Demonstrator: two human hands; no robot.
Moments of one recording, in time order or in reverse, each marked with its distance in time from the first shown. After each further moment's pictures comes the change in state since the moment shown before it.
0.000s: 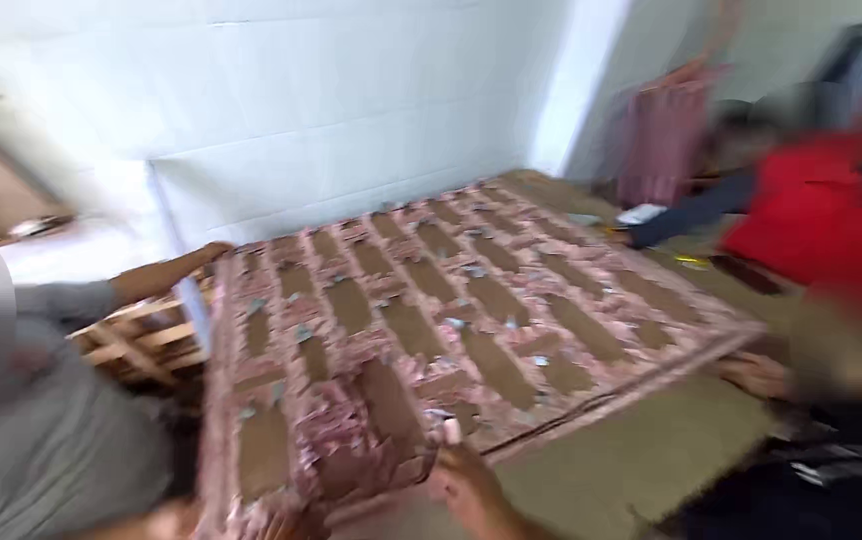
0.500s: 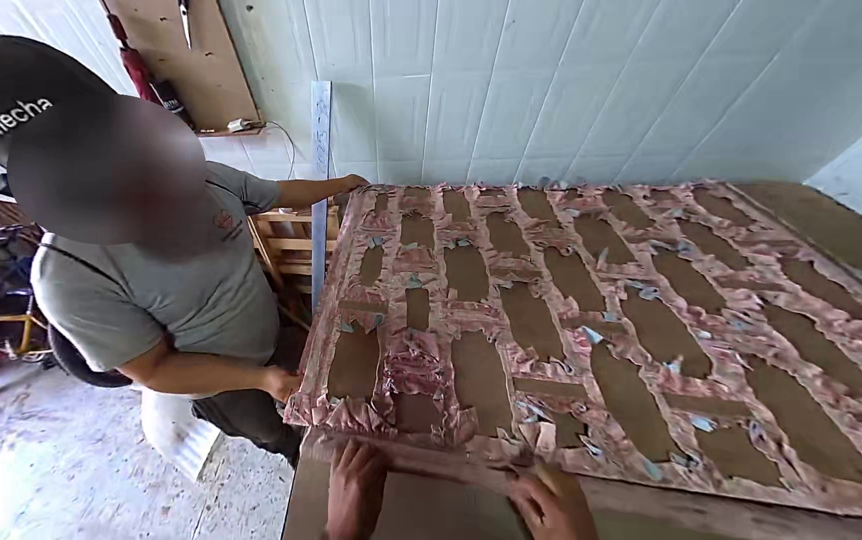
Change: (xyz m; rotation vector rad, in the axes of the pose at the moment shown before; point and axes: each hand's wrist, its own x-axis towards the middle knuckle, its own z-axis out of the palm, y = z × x) left_hand -0.039 -0.012 0.038 -0.006 0.329 -0.002; right_hand -0.026 0.009 0.019 -0.060 0.004 -0.113
